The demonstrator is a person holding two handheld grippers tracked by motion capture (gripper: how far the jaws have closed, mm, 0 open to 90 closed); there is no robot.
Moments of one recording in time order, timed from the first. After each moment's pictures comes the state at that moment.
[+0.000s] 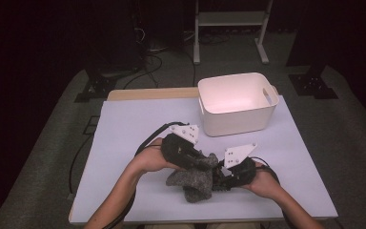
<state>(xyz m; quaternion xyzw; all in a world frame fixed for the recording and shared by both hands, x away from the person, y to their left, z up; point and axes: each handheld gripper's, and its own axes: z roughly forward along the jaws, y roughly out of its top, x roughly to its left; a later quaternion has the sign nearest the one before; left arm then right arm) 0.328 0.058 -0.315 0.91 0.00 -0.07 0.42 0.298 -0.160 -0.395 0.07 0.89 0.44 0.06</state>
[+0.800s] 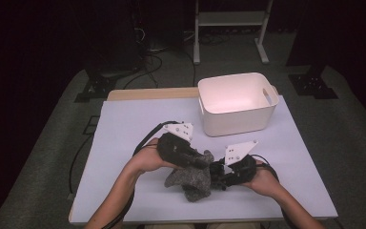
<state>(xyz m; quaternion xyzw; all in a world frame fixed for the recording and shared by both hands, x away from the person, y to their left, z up) 0.333 0.069 -0.319 0.89 0.01 -0.08 0.44 0.301 -0.161 -0.390 0.08 0.89 0.44 0.06</state>
